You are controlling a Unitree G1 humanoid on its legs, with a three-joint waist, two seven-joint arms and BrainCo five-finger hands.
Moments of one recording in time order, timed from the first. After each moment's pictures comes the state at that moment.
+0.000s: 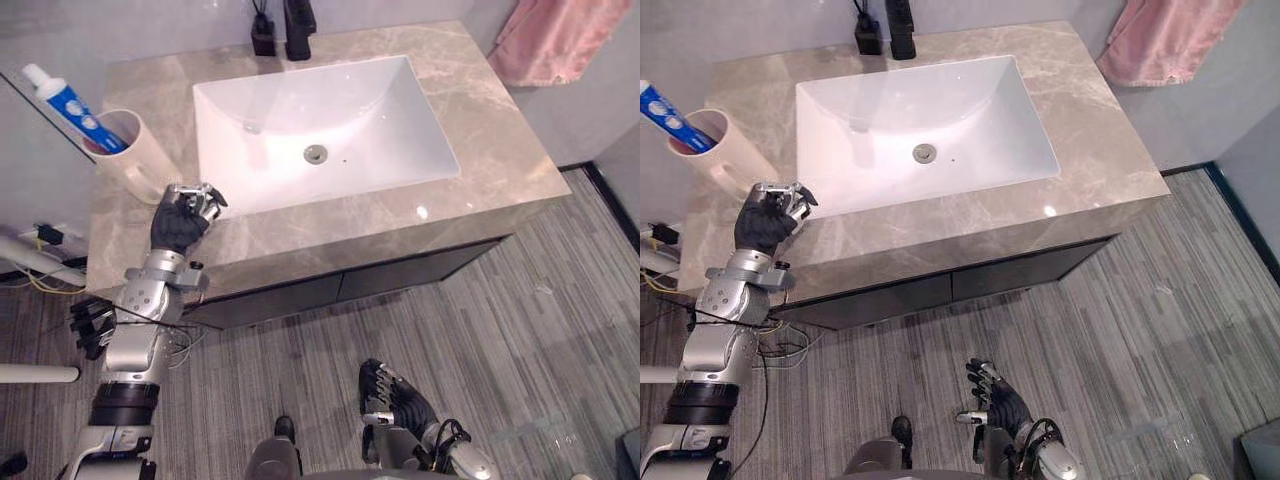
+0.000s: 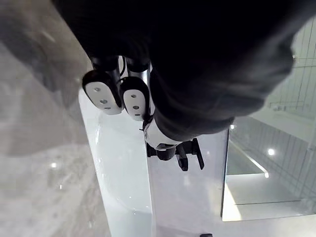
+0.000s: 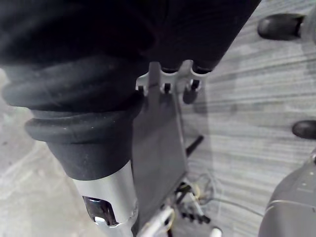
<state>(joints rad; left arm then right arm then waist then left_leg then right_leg) -0.19 0.51 0.08 0.02 -0.44 -0.14 -0.07 0.42 -0.17 0.25 0.10 0.23 -0.04 0.35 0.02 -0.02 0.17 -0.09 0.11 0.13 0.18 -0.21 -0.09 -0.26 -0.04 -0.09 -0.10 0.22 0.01</state>
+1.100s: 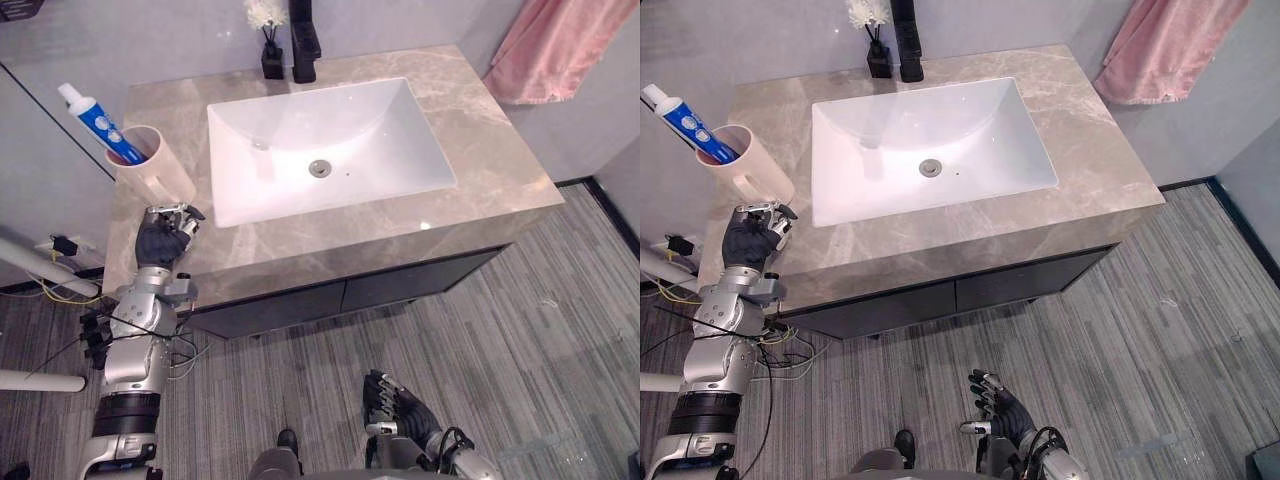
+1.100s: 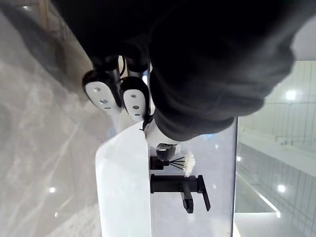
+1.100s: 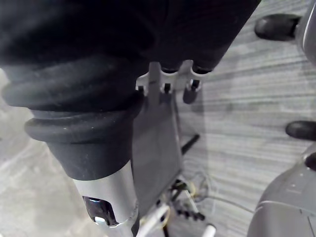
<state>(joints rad) -0.20 0.45 0.17 0.13 -0.44 -0.13 -0.02 0.43 -0.19 0.24 0.14 0.22 -0.03 0.37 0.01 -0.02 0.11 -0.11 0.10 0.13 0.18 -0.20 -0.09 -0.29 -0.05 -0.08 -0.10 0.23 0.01</state>
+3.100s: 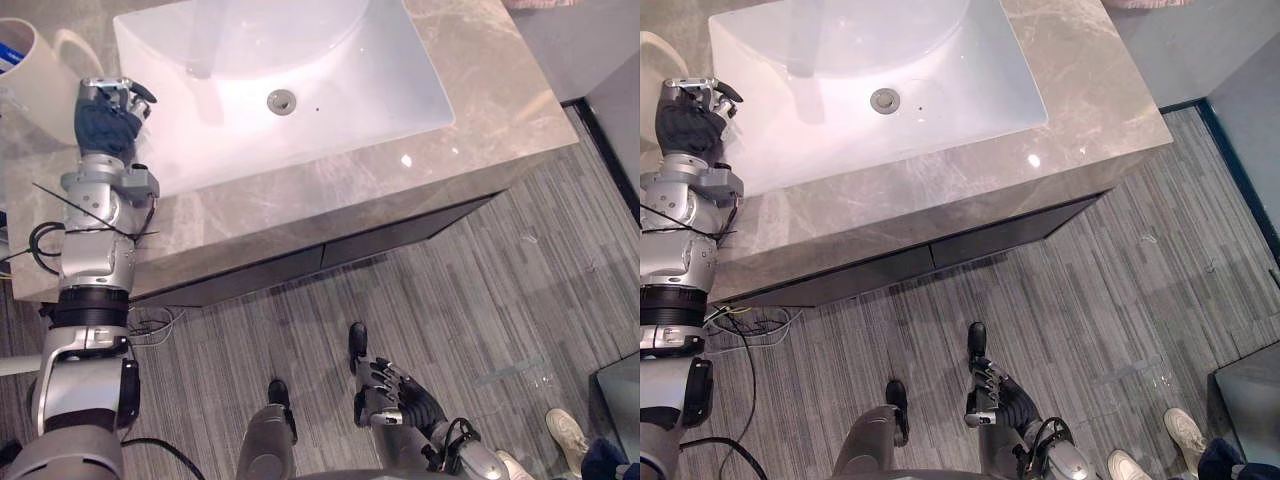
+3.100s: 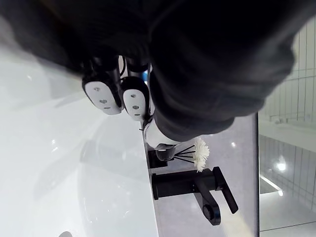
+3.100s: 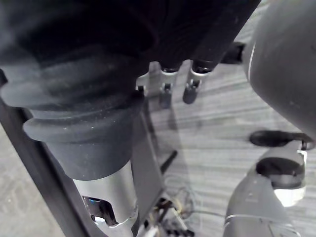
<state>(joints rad) -0.72 0.69 0.10 0.44 -0.44 -0.16 0.05 0.42 -0.20 0.22 0.09 0.23 -0.06 0.37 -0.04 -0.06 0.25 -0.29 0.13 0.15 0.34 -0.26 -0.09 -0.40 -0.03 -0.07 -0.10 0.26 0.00</state>
